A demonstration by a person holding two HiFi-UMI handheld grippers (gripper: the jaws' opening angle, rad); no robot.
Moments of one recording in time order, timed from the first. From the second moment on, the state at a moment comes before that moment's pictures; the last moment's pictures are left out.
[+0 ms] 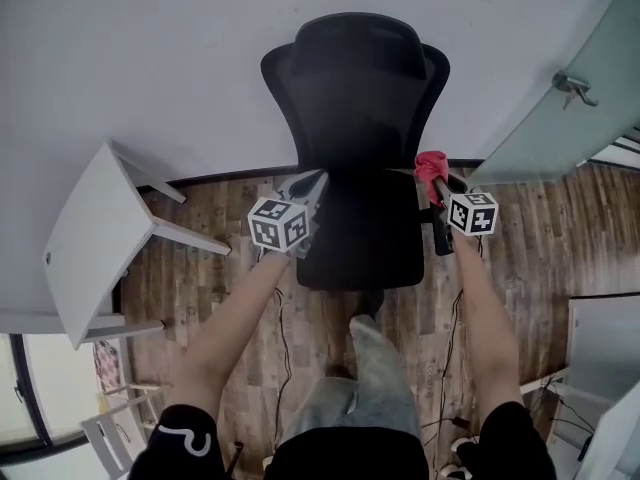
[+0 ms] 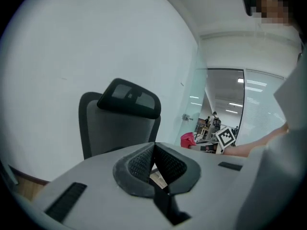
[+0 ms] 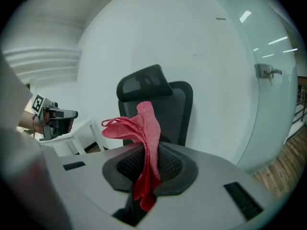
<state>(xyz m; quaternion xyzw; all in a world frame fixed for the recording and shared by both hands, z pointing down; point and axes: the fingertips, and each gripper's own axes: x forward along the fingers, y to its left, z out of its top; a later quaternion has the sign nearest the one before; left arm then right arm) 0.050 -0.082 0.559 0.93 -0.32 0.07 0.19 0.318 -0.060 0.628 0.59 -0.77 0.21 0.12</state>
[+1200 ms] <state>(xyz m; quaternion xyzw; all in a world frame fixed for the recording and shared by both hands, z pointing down) -0.009 0.242 0.395 0.91 -0.40 0.01 0.12 0.186 0.236 0.393 0.54 -0.83 0.10 0.05</state>
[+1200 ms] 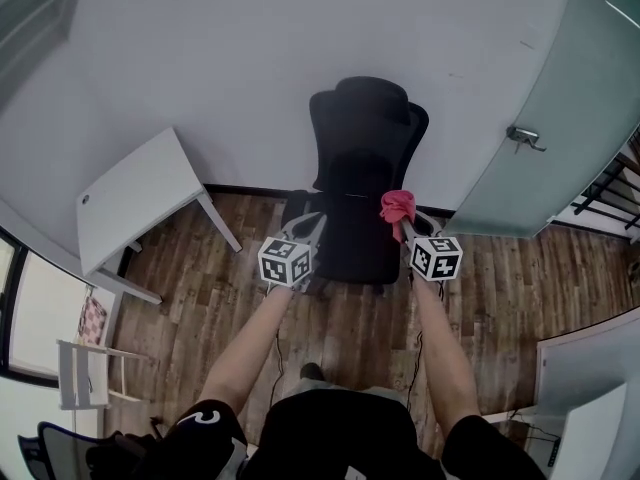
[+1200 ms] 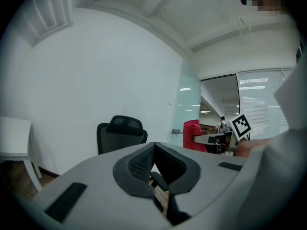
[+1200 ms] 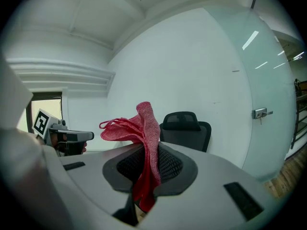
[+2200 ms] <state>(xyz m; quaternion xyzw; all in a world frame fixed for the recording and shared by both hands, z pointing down) 0.105 0.369 0.371 0.88 -0.46 0.01 0.11 0.291 0.350 0.376 0.51 -0.86 0.06 0.07</state>
